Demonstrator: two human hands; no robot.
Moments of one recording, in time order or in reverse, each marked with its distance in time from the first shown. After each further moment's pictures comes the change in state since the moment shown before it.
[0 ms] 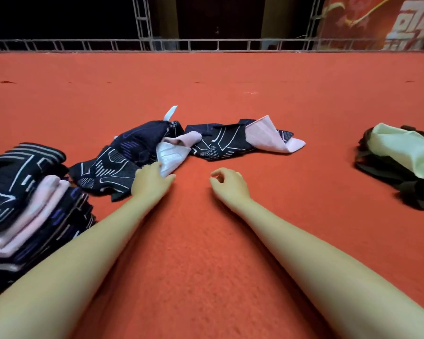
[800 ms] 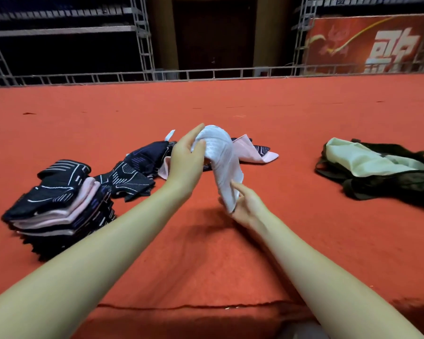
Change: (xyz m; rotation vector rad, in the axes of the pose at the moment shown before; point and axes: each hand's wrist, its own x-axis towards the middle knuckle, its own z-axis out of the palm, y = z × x) left_hand -0.137 0.172 -0.114 -0.938 0.078 0.235; right_hand -0.111 0.002 -0.088 1.455 -0.263 0.430
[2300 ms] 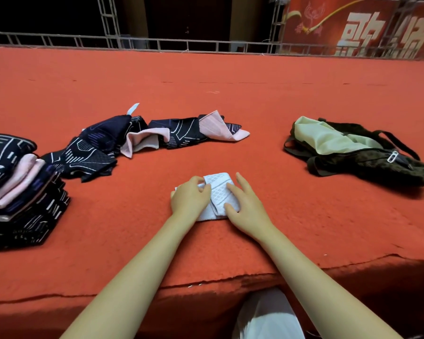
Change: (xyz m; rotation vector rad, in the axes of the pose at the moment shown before) left_hand -0.063 -0.123 0.075 0.677 -0.238 -0.273; right_hand -0.061 0.014 -0.095 -1.587 0.223 -0.610
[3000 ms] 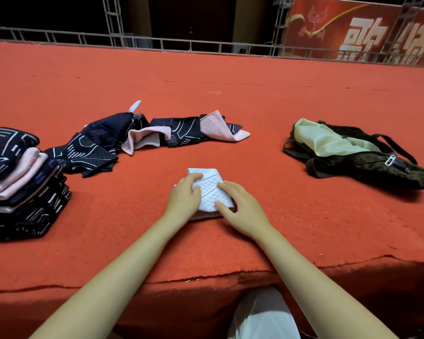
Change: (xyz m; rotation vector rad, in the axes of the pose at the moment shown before) left_hand -0.006 -0.017 -0.007 -0.205 -0.019 0.186; right_hand -0.005 -0.004 -0.002 0.013 0.001 -0.092
